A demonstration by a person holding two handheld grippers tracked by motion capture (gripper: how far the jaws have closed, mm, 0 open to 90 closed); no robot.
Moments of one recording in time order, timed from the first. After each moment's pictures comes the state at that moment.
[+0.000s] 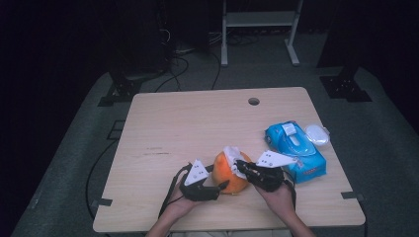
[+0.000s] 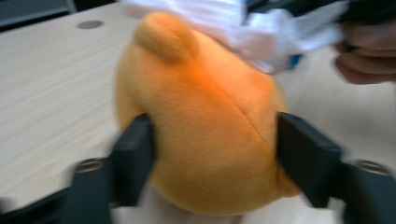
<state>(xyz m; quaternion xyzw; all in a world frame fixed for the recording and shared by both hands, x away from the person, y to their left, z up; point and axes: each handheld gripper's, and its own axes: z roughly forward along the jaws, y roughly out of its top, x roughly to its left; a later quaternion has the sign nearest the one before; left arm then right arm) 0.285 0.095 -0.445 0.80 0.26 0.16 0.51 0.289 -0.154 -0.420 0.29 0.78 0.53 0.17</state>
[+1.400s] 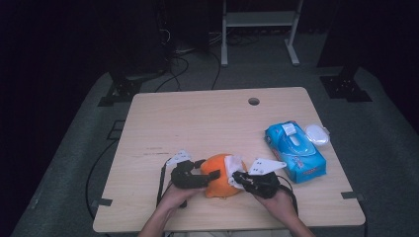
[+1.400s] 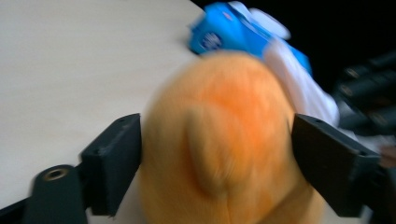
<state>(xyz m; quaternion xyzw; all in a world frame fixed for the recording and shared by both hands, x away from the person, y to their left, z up) 0.316 0.122 -0.460 0.73 0.37 0.02 0.57 0.285 -0.149 -0.434 0.26 0.83 0.48 0.13</state>
